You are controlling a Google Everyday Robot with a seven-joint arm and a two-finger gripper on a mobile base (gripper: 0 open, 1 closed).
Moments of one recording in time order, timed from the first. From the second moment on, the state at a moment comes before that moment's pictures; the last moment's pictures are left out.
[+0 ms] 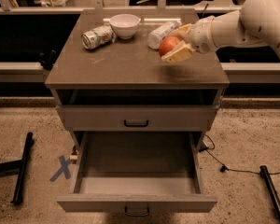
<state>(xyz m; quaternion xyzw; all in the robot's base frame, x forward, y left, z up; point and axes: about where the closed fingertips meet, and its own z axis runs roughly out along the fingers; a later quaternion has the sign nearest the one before) 0.716 -0.108 0.899 -0.57 0.65 0.13 0.49</state>
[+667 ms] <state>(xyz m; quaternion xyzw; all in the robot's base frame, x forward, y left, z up) 0.741 -0.114 0.871 -0.55 0.68 0.15 0.47</state>
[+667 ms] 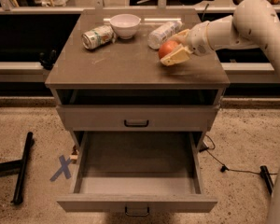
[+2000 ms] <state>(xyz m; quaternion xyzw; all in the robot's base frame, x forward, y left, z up) 0.729 -0.136 0.869 -0.54 0.68 0.16 0.47</state>
